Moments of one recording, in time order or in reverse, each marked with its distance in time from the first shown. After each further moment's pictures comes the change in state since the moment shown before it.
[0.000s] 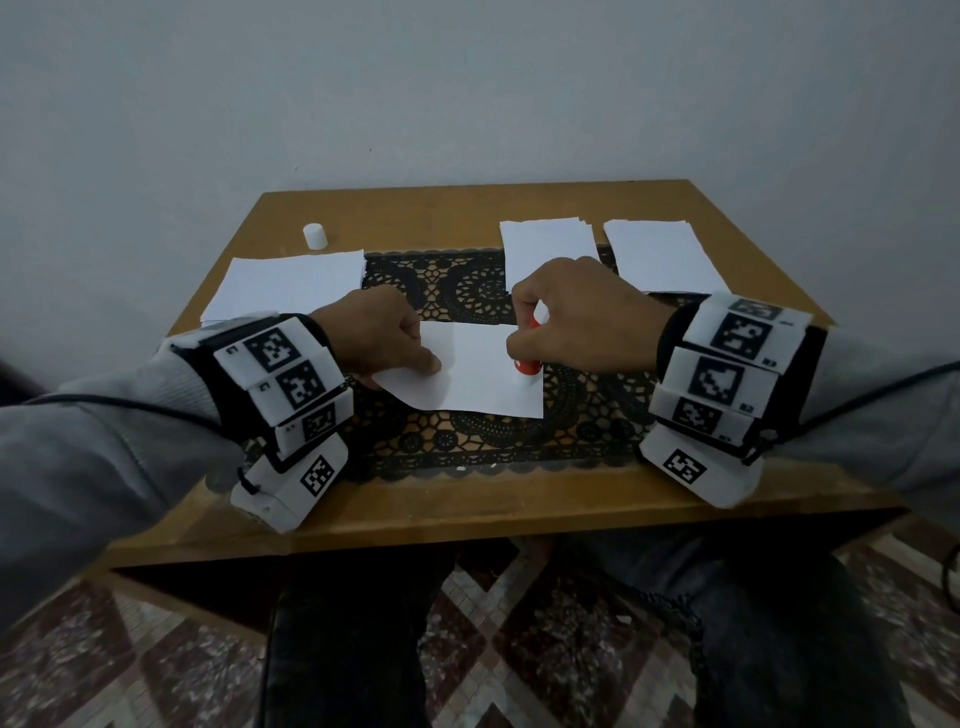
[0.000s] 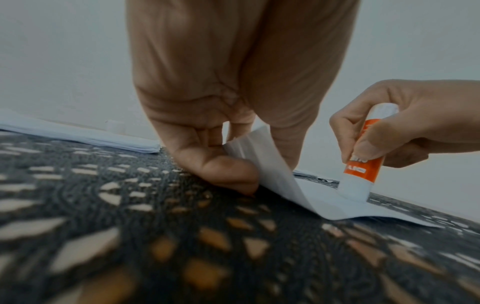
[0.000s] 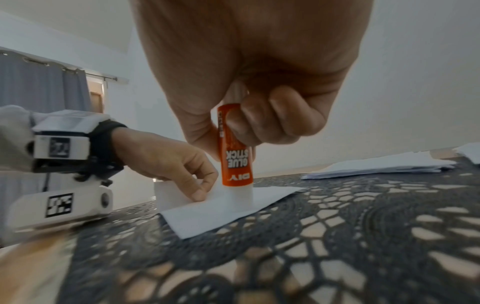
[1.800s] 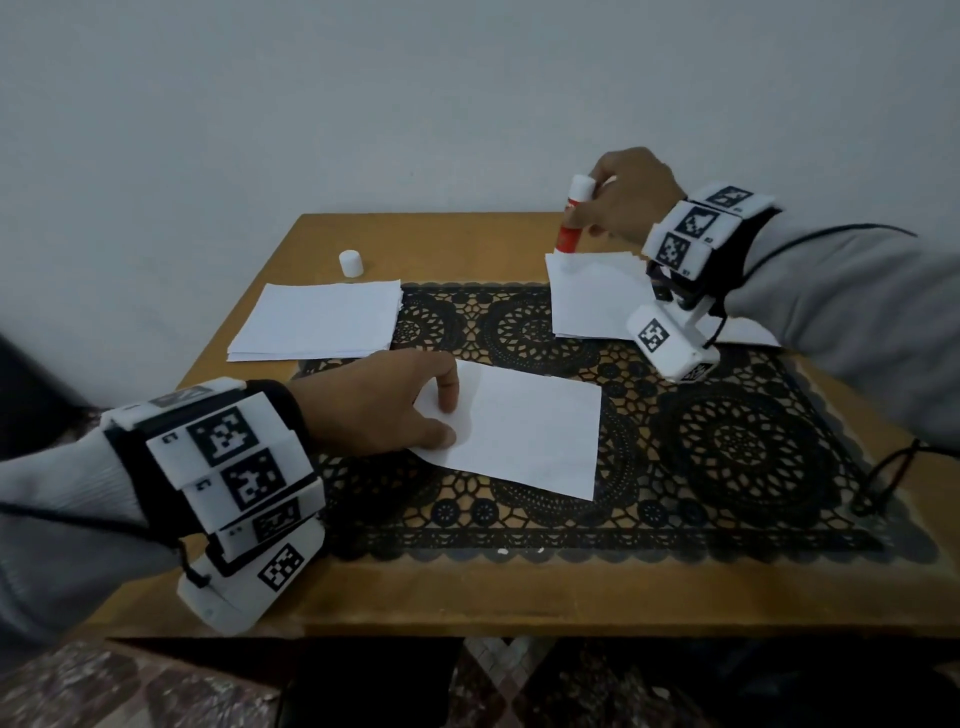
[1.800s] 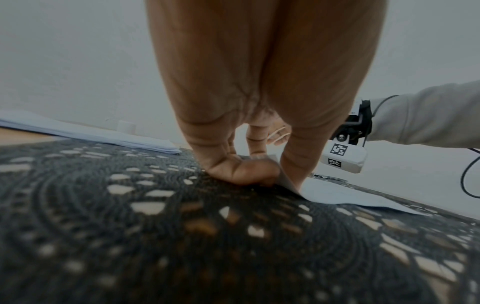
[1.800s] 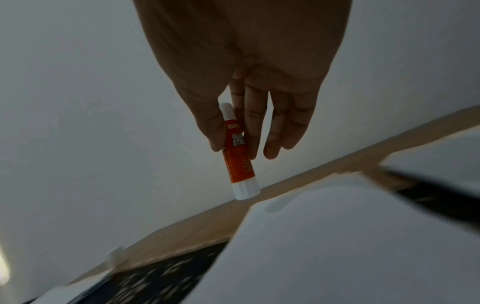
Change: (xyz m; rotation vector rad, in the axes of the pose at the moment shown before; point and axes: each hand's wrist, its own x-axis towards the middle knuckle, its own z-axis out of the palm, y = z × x) left_hand -0.019 -0.016 -0.005 0.016 -0.099 0.128; right_hand 0.152 0.059 -0.040 0.289 0.349 0.325
